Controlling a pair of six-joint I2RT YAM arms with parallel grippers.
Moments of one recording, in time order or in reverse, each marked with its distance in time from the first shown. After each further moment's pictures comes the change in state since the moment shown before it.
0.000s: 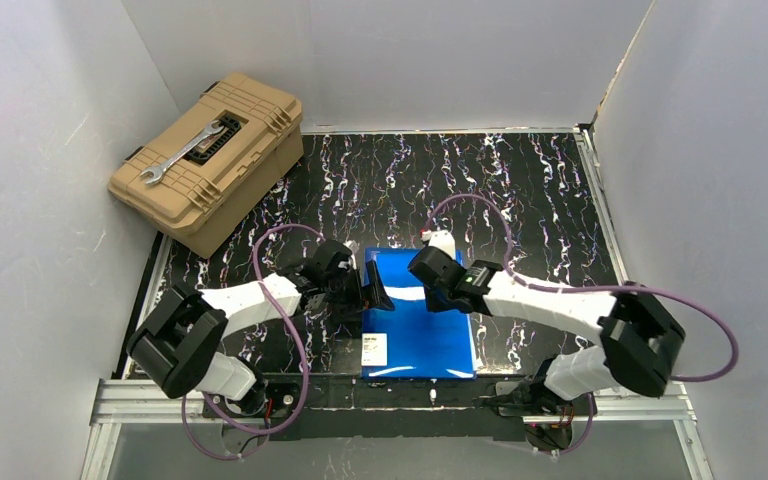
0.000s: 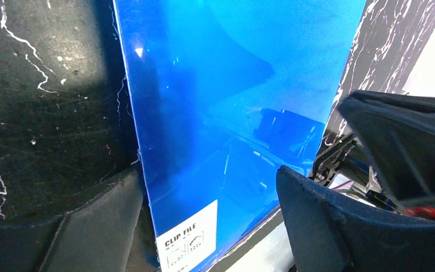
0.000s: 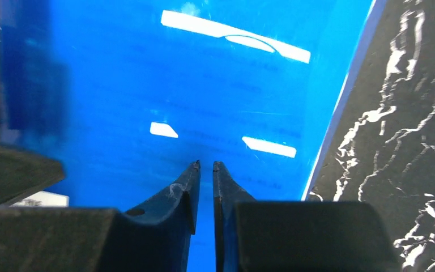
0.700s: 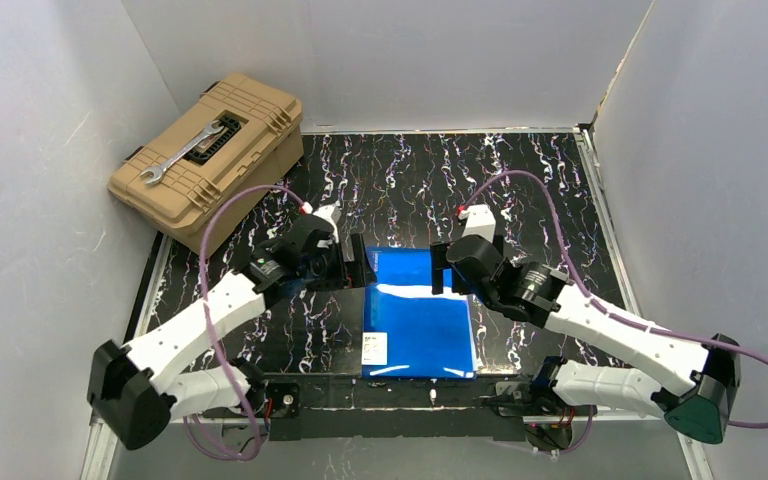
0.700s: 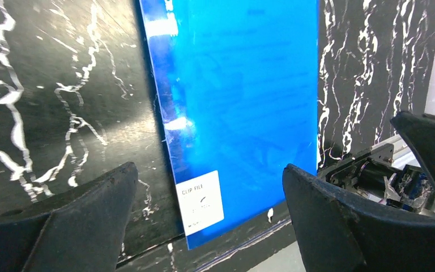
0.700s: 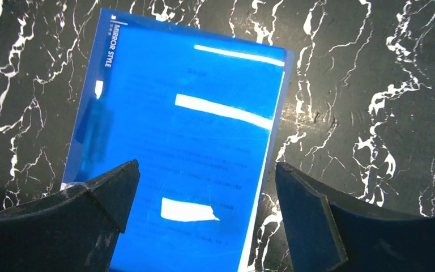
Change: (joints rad) left arm -0.005 -0.257 0.256 -0.438 -0.252 0.187; right arm -0.001 -0.366 0.077 -0.145 0.167 -0.086
